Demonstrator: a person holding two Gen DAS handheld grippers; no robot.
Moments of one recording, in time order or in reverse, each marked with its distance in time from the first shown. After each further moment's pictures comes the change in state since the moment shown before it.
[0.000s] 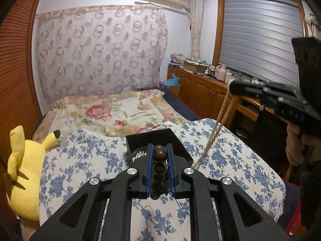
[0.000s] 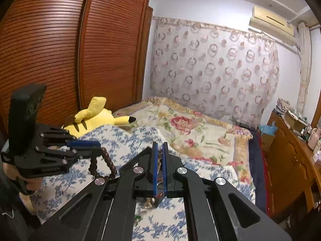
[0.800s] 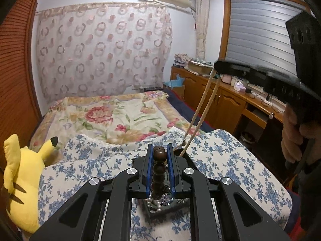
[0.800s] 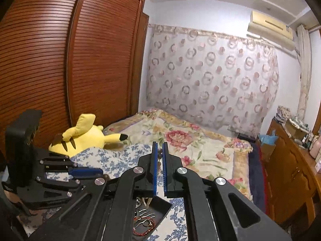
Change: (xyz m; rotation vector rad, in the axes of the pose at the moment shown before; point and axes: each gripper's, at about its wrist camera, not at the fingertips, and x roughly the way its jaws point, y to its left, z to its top) left arm 0.062 0.029 0.042 -0.025 0.015 0.007; right arm 0.081 -0.039 0.045 0.017 -0.011 0.002
